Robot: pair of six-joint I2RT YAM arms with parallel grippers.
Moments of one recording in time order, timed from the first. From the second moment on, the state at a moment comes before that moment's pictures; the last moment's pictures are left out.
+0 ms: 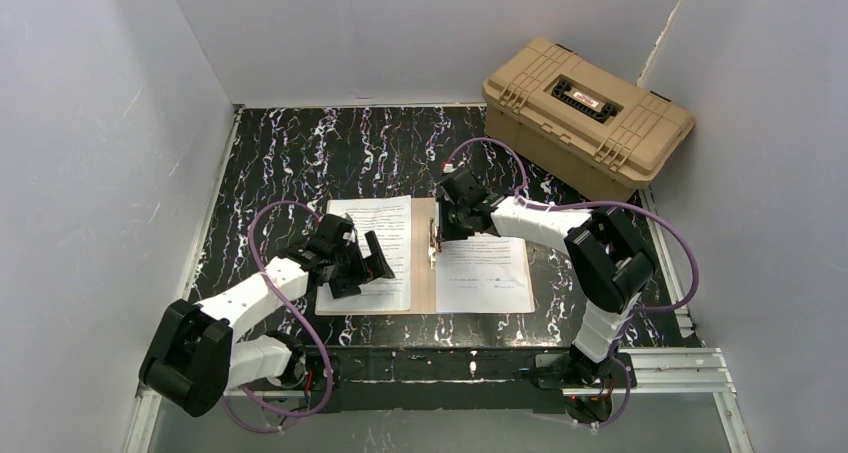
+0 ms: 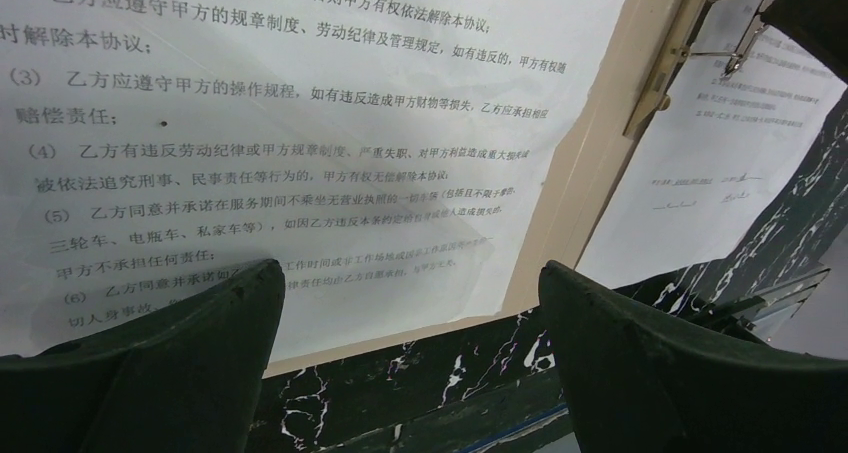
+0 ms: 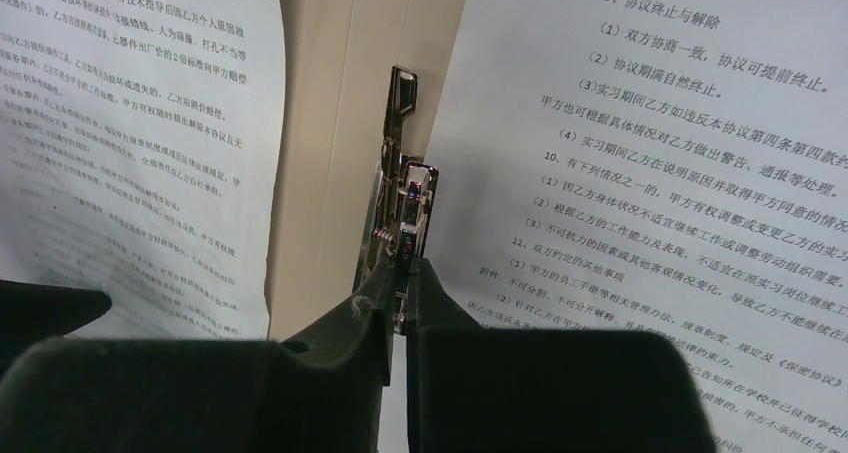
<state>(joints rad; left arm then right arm) -0.49 1.17 0.54 -0.40 0.17 -0.82 0.76 1.78 1.12 -0.30 -0.04 0.58</state>
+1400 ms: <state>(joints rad) -0.51 1.16 0.49 -0.30 0.15 -0.92 0.87 1.71 1.31 -0.48 0.09 0.52</state>
